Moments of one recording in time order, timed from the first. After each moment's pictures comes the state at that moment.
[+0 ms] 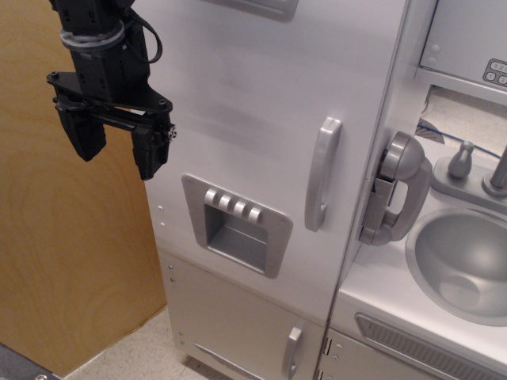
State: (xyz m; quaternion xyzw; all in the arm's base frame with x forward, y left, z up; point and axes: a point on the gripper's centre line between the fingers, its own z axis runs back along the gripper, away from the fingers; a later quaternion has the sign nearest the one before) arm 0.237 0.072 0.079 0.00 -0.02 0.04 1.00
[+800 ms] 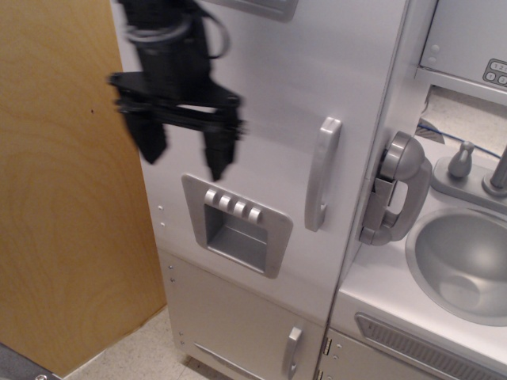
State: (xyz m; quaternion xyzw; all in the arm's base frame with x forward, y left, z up) arm 0.247 0.000 0.093 -0.05 -0.04 0.02 1.00
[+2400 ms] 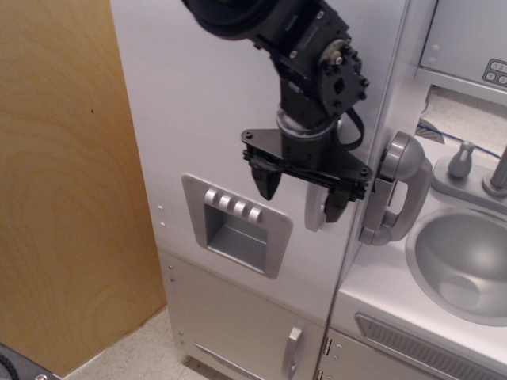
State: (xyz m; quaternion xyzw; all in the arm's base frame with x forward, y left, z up) arm 0.298 -0.069 0.037 0.00 -0.14 0.02 0.99
